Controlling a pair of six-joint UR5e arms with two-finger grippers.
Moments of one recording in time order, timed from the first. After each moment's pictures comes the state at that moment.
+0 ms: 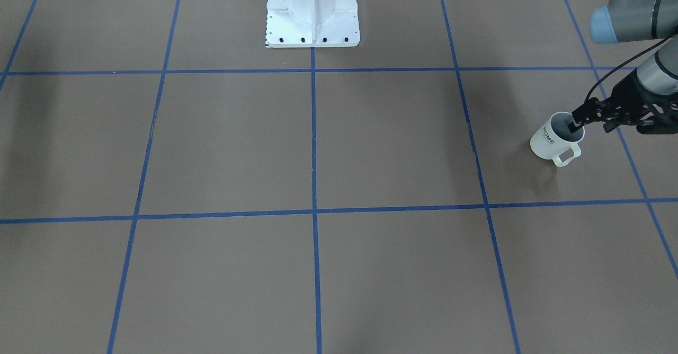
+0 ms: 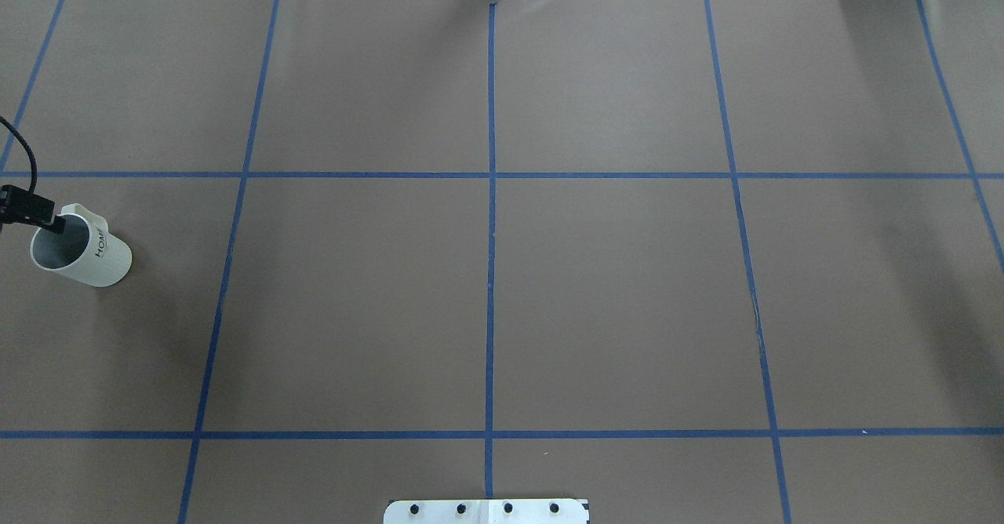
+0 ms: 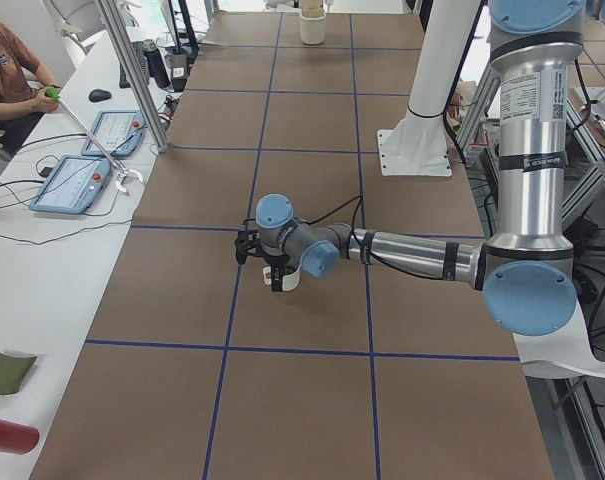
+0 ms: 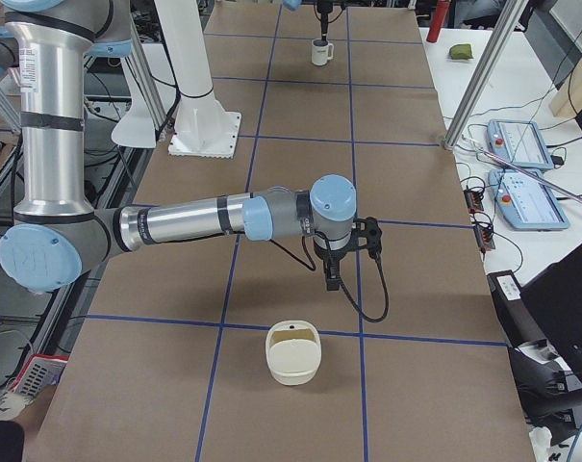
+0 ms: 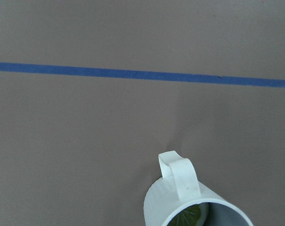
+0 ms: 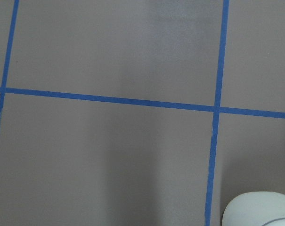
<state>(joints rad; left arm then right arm) -1.10 -1.50 -1.70 -2.06 -2.31 -0.73 1.52 -1.63 1.82 -1.59 2.43 0.08</state>
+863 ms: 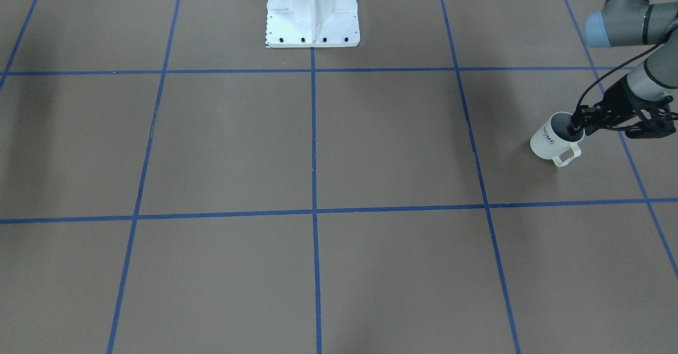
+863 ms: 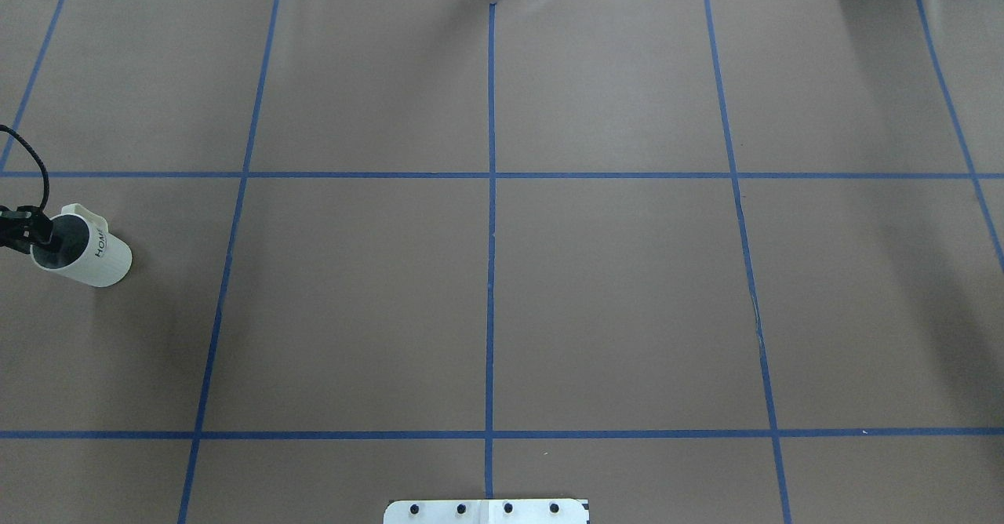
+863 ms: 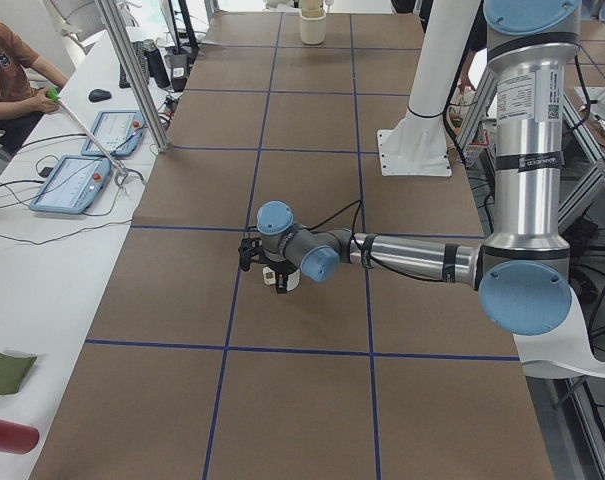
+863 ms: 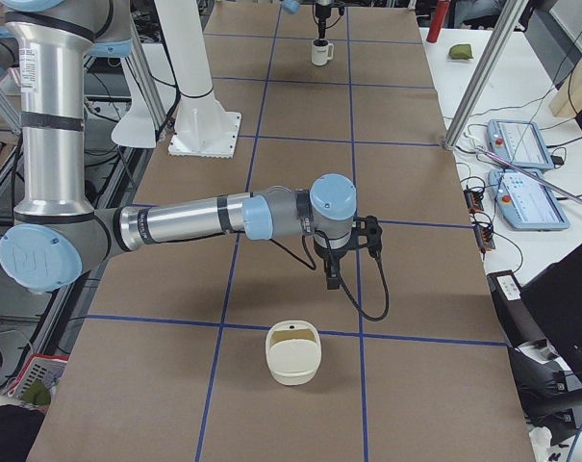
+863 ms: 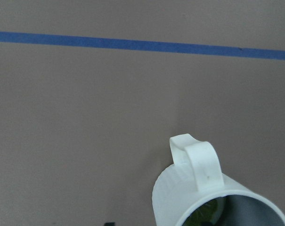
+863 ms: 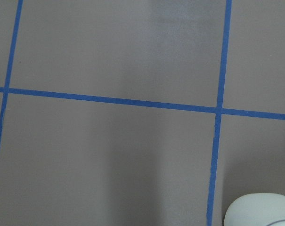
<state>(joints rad) -1.08 -1.51 -1.66 -2.06 -2.30 -0.73 1.52 -1.63 1.82 -1.58 2.44 0.08</state>
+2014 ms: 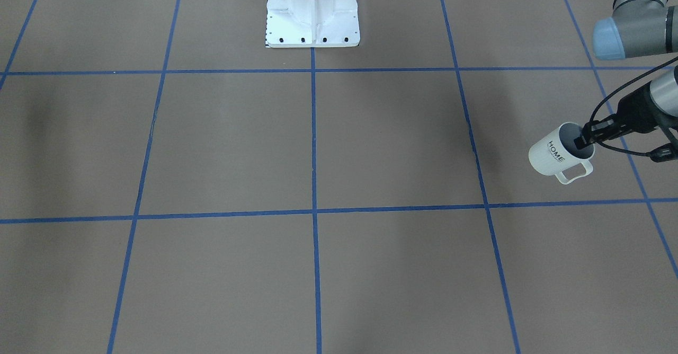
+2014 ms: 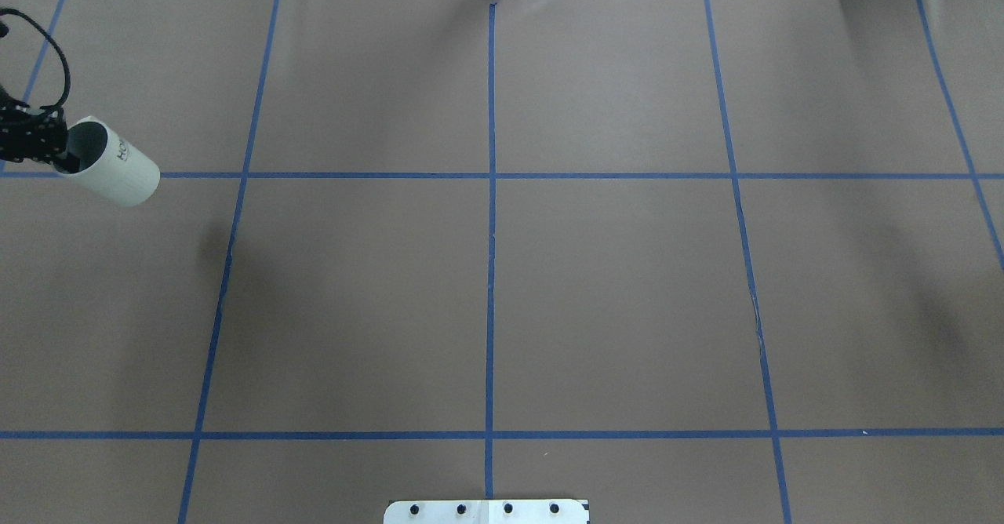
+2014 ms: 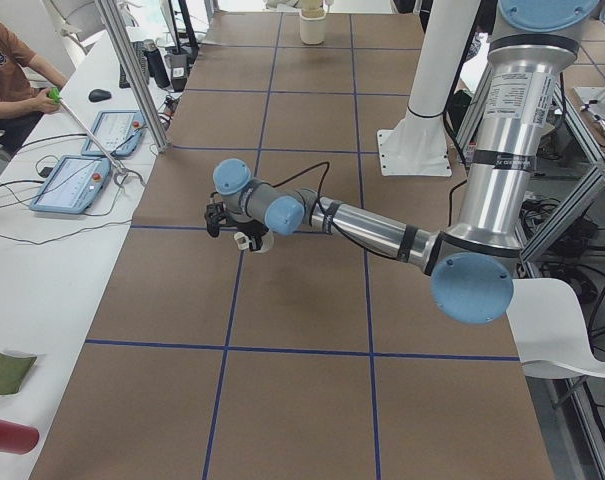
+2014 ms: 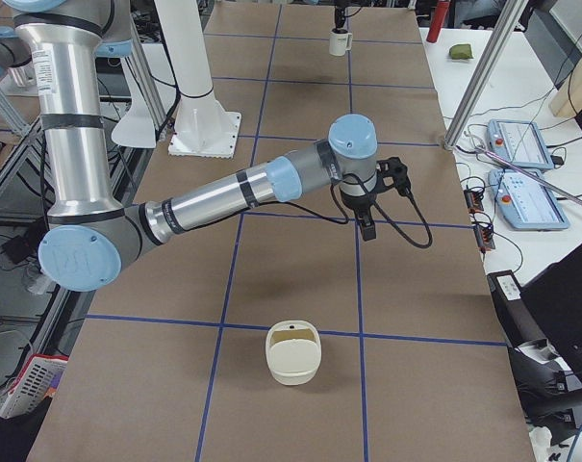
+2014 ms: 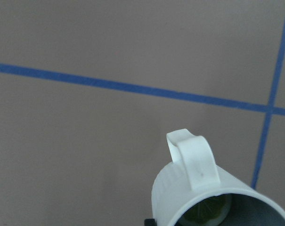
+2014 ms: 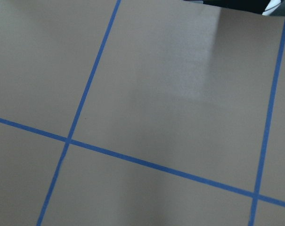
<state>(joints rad) -1.21 -1.80 -1.69 -1.62 -2.46 -0.73 1.47 -1.45 1.88 -1.53 2.41 0.14</state>
